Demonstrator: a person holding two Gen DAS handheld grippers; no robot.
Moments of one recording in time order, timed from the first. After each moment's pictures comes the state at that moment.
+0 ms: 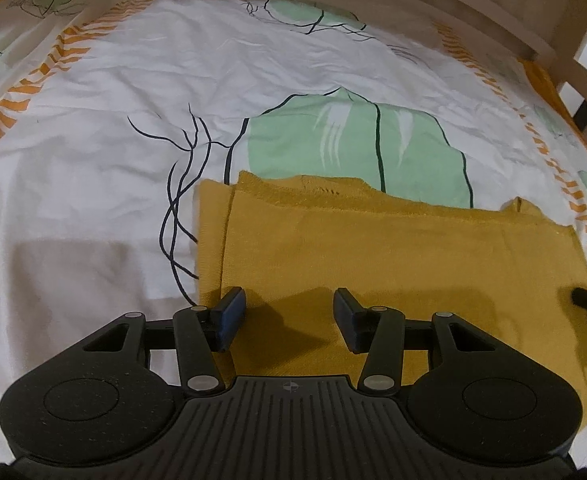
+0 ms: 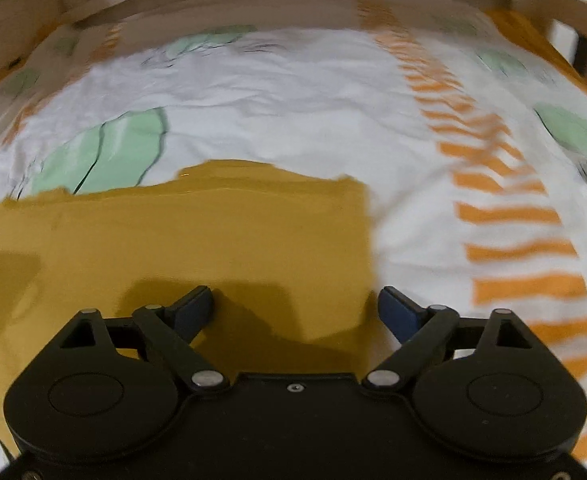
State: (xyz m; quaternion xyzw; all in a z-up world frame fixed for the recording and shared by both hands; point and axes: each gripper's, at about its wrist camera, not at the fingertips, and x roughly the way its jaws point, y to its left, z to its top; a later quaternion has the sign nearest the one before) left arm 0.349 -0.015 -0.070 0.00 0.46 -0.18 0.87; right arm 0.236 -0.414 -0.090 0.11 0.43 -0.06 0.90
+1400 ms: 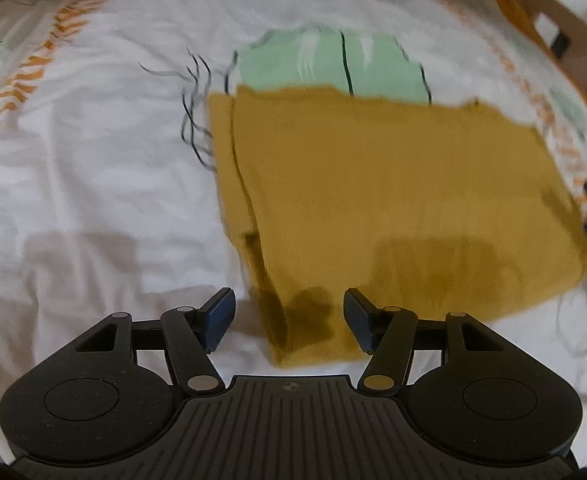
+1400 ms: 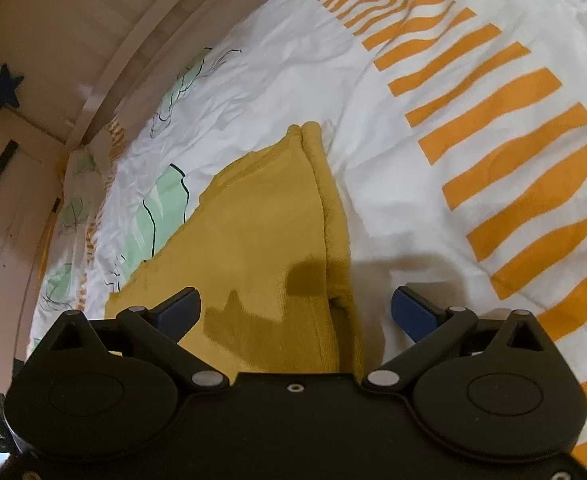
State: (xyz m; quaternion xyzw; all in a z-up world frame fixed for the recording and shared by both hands) left arm 0.277 0.014 -0.047 0.04 0.52 -0.20 0.83; right arm 0.176 -0.482 -0.105 0.42 0.41 -0.01 0.81
